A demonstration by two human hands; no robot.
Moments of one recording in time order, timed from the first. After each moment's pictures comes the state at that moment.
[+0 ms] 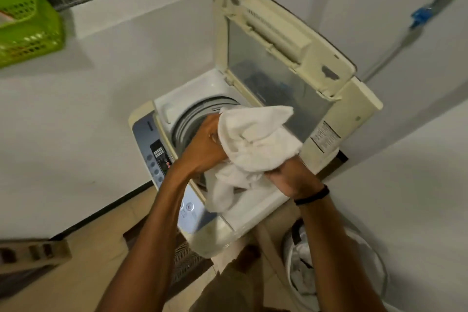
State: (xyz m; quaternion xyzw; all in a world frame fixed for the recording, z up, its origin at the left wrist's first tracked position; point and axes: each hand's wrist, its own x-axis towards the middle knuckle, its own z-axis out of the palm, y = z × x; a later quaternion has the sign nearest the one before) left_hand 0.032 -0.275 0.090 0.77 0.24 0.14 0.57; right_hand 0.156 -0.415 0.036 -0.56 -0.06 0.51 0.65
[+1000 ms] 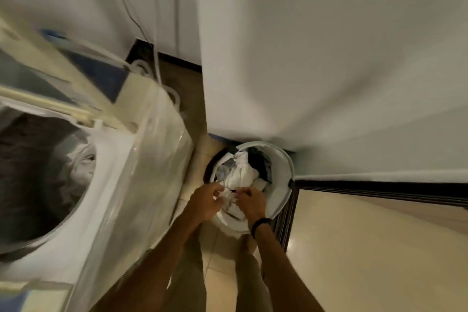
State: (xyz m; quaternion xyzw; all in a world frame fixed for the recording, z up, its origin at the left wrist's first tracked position) left_hand 0.133 -0.562 -0.237 0.83 0.13 -0.37 0.39; right_hand 0.131 -0.717 -0.265 -0.76 0.33 0.30 0.48
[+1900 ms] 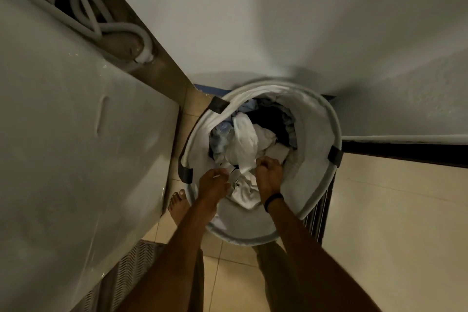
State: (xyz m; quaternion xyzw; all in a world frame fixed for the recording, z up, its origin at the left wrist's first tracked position) left_hand 0.130 -0.651 -0.560 0.57 0.52 -0.33 0.55; right_hand 0.139 -0.789 -0.604 -0.72 0.39 0.18 0.54
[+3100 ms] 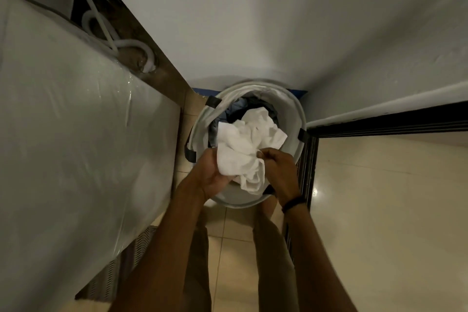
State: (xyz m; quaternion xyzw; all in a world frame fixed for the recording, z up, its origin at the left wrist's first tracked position) left_hand 0.150 -0.667 -0.330 0.33 0.46 -0.32 0.76; right_hand 0.118 -0.830 -0.376 -0.74 0.29 0.23 0.56
